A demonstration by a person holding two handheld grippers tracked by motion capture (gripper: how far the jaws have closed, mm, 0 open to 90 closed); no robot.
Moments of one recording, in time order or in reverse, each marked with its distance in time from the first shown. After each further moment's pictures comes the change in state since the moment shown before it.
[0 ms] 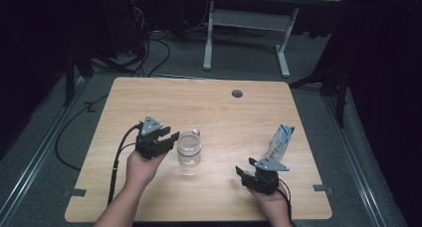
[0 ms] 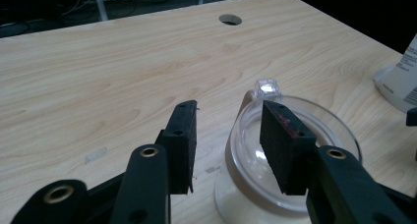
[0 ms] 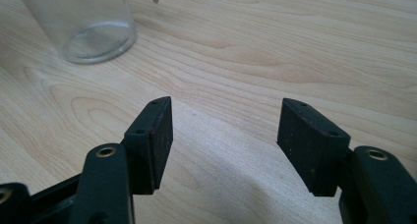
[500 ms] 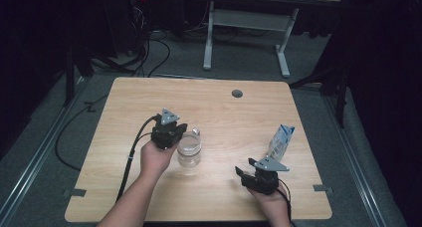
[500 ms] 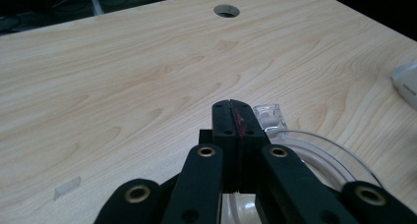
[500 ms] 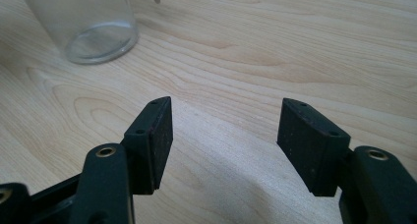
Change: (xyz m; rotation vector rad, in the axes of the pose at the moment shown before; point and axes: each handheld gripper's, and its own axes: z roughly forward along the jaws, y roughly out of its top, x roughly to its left) left arm -0.012 0.016 0.043 0.065 -0.001 0.043; right arm 0.001 0.000 0.000 0.001 0.004 0.009
